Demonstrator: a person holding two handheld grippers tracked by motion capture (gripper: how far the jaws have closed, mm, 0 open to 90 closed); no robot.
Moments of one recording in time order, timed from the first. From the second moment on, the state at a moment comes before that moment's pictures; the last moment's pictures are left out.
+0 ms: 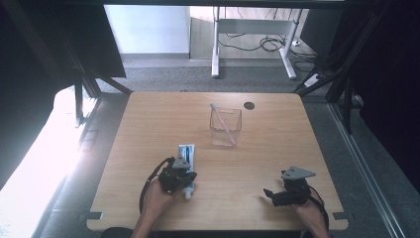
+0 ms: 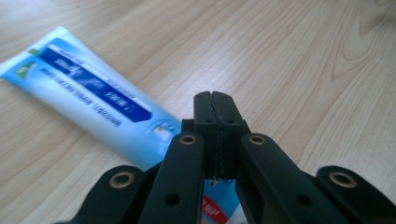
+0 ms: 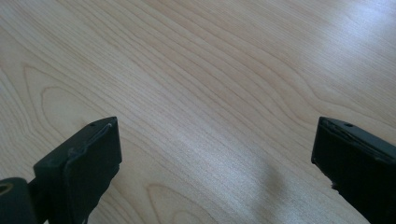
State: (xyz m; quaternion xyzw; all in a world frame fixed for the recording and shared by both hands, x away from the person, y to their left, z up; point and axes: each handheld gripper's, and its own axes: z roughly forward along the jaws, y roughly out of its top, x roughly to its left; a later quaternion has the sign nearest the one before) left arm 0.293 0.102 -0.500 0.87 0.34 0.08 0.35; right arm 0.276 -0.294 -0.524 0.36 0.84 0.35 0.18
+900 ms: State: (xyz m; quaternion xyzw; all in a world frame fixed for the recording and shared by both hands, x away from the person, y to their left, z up) left arm 0.292 0.102 -0.516 0.89 0.34 0.06 0.29; right arm 0.276 -0.294 -0.525 0.36 0.85 0.35 0.18
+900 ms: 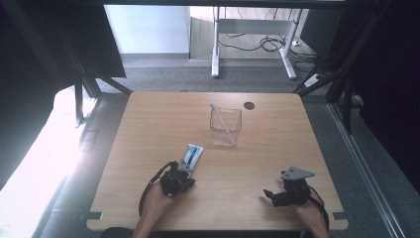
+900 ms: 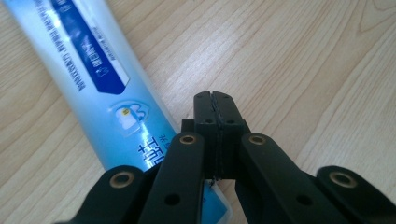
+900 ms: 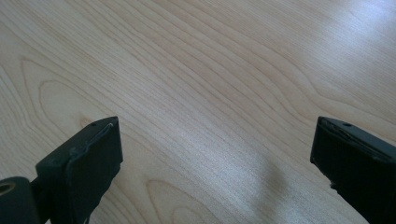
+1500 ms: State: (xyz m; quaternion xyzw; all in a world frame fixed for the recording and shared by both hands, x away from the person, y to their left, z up) left arm 0.296 0.130 -0.511 0.89 0.35 0.07 0.30; right arm 0.276 -0.293 -0.526 0.36 0.85 0.34 0.18
